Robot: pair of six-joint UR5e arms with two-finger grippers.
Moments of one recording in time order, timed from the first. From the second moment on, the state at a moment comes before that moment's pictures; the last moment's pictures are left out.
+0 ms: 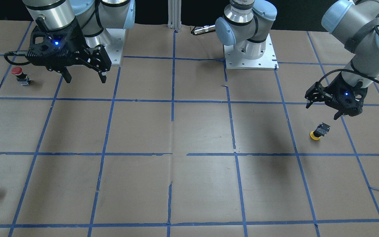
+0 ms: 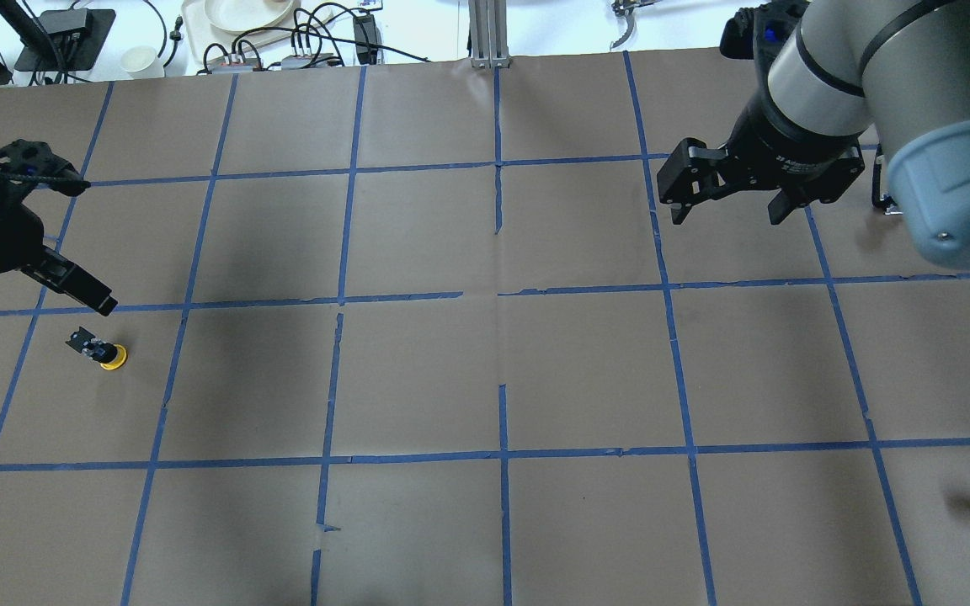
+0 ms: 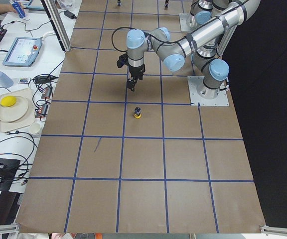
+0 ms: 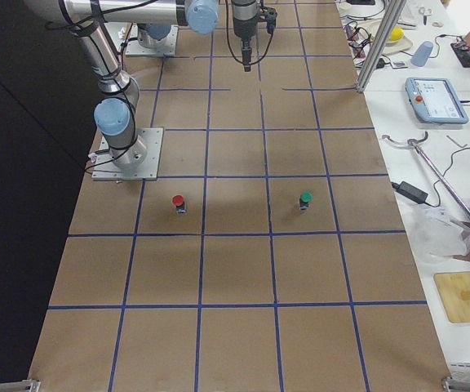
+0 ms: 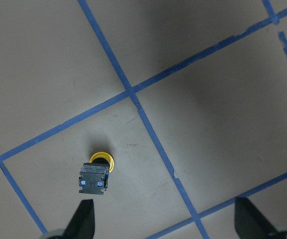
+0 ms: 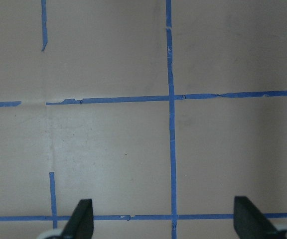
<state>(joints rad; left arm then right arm) -1.06 -1.60 -1.96 -1.14 1.60 1.01 1.58 -1.67 1.72 -1.72 -1.52 0.04</state>
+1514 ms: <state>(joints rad) -0.92 -1.85 -2.01 -0.89 1.63 1.29 1.58 -1.67 1.73 -1.72 -1.52 0.04</state>
